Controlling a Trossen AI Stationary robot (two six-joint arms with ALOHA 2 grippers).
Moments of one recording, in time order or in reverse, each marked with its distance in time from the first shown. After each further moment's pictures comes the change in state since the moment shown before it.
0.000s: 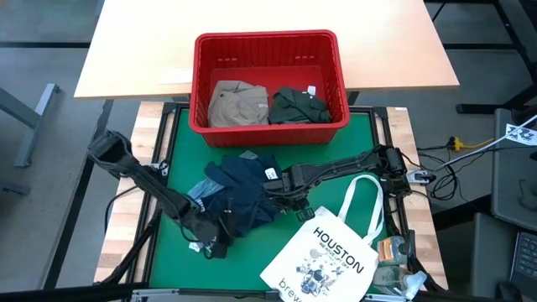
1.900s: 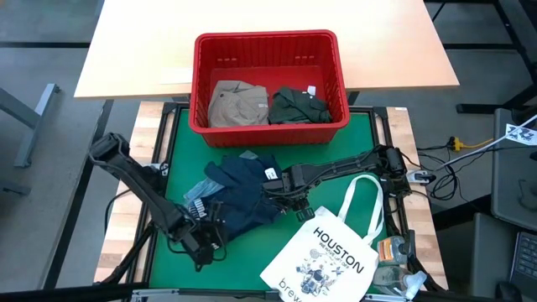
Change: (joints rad) left arm -0.114 0.015 0.394 -0.865 -0.027 -0.115; right arm 0.000 0.000 0.001 -0.002 -0.001 0.000
